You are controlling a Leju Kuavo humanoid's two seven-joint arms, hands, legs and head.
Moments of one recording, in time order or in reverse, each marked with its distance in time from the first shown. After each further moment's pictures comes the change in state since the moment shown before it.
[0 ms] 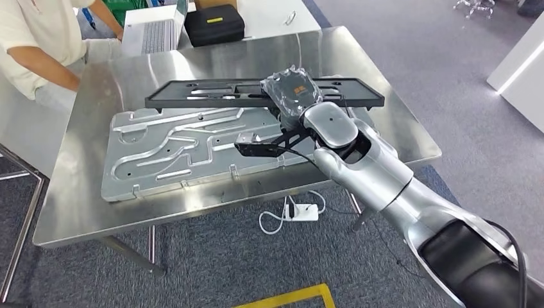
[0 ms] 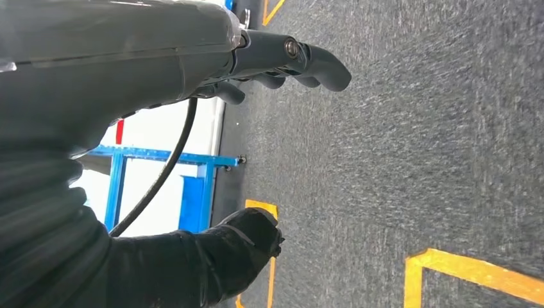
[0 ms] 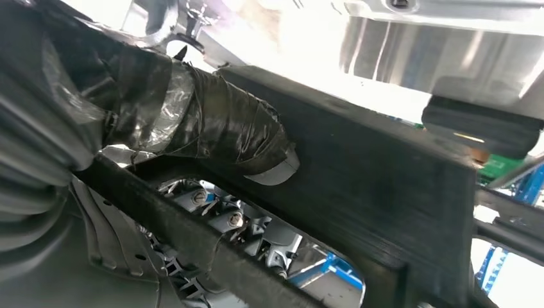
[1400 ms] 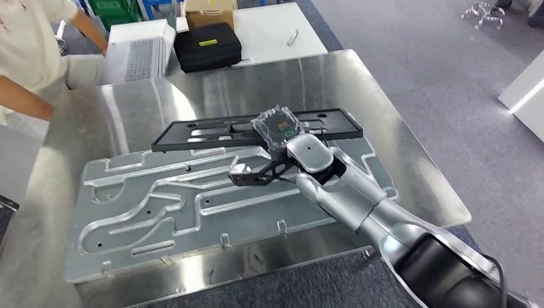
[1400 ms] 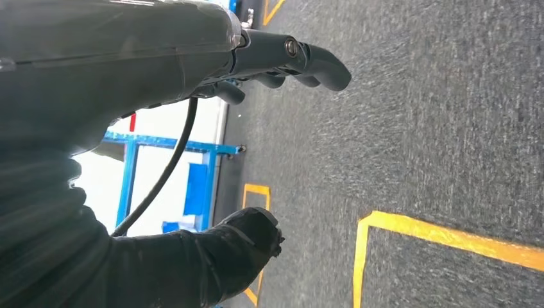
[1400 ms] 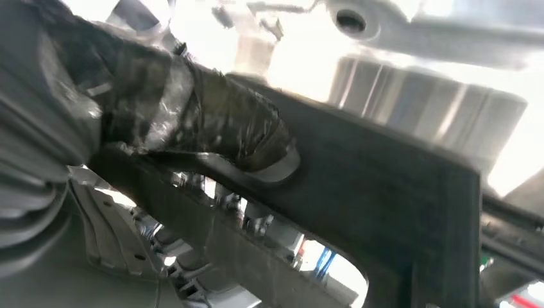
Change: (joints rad) left arm 0.000 -0.006 0.003 0.001 0.025 0.012 0.038; right arm 0.091 0.098 0.026 0.177 0.046 -0.003 -0.036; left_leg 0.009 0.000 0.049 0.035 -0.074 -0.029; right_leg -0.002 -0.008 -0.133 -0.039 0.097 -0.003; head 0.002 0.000
